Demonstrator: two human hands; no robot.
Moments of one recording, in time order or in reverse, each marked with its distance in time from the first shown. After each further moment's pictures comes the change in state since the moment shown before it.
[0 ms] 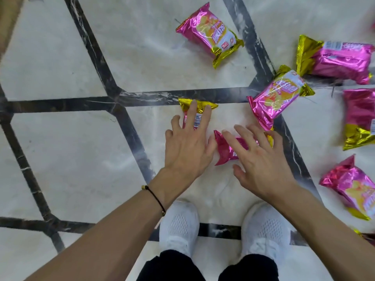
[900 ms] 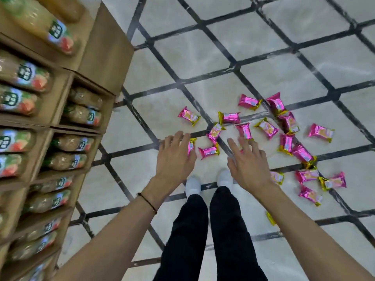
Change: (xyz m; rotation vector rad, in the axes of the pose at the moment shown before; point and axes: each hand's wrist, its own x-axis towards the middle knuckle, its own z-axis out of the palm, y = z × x) left_hand -0.180 0.080 -0.561 -0.045 -0.035 0.225; right_hand -0.243 -0.082 -0.519 0.178 0.066 0.417
